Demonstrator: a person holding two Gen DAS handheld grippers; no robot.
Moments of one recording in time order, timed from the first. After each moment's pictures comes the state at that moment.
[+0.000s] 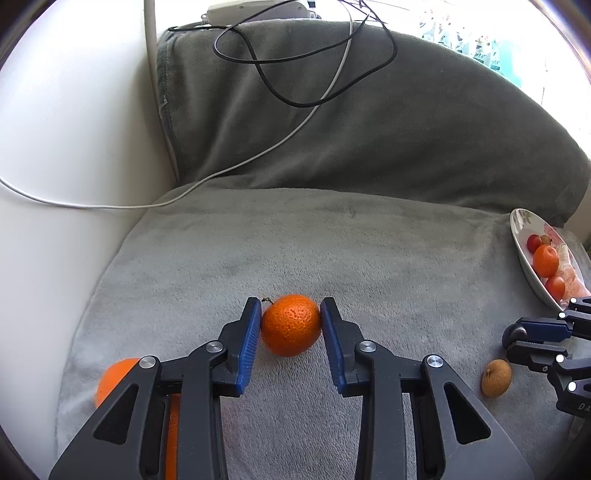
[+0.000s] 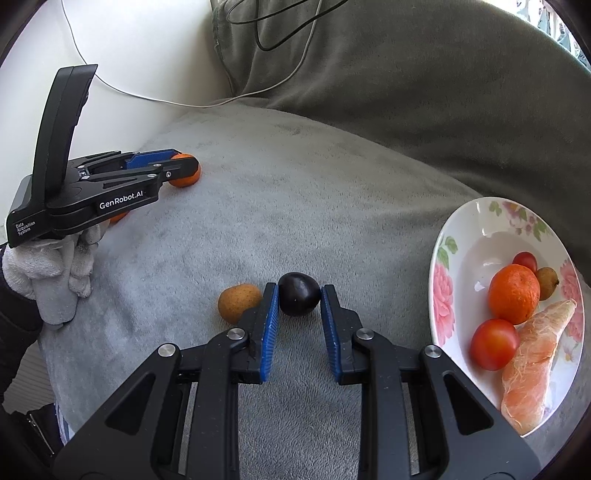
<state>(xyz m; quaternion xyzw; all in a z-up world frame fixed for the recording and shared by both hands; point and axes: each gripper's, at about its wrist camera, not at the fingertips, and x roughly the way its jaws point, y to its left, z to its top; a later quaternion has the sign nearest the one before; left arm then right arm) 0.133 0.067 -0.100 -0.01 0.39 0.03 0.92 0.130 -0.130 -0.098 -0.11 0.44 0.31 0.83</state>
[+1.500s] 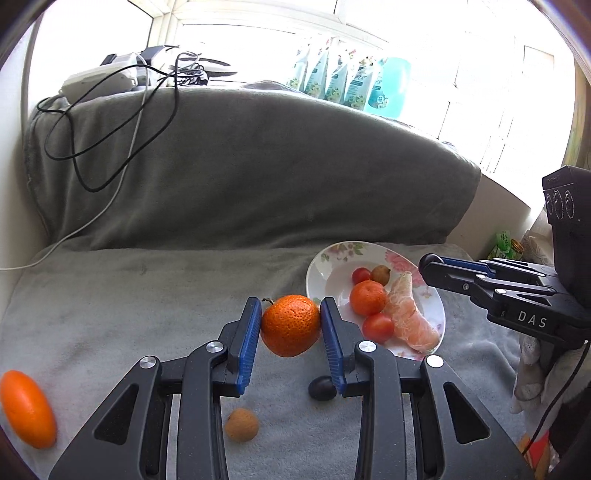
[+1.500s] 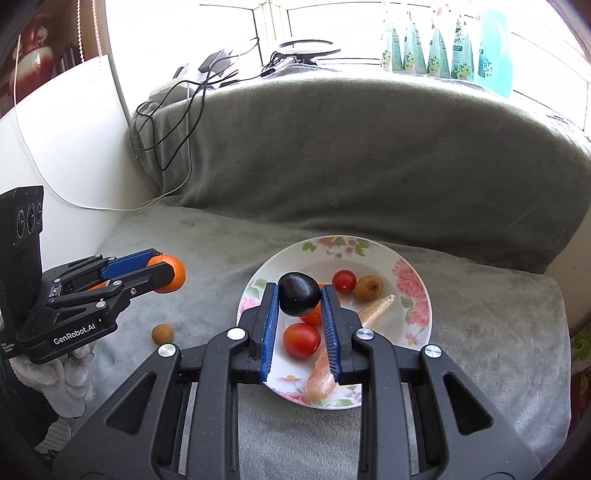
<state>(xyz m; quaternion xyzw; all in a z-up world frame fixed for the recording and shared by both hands) 0.132 -0.058 -0.045 -0.05 0.34 -0.16 0.93 0.140 -0.268 -0.021 -0.01 0.37 0.20 0.91</state>
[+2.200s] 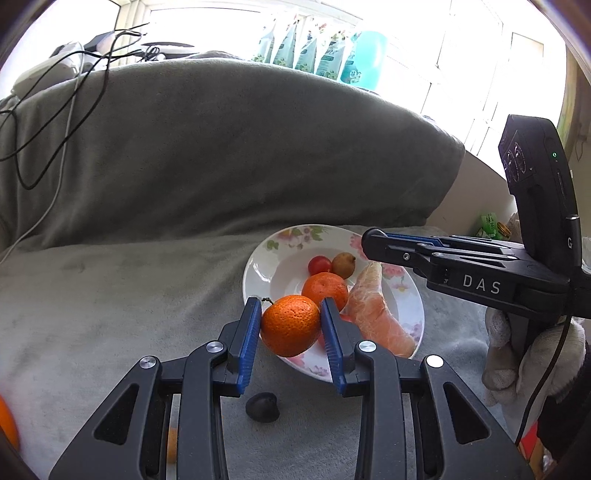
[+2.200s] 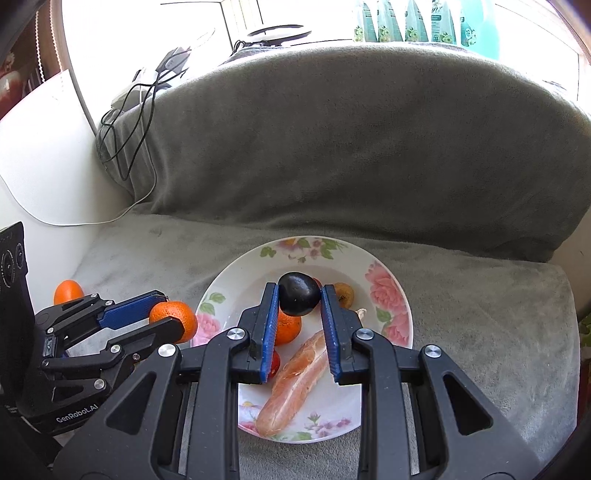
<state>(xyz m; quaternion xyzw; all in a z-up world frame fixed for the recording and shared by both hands) 0.150 -0.111 -0.064 -0.04 0.37 -0.20 0.91 0.181 -0.288 -0.044 0.02 0.40 0.18 0.90</state>
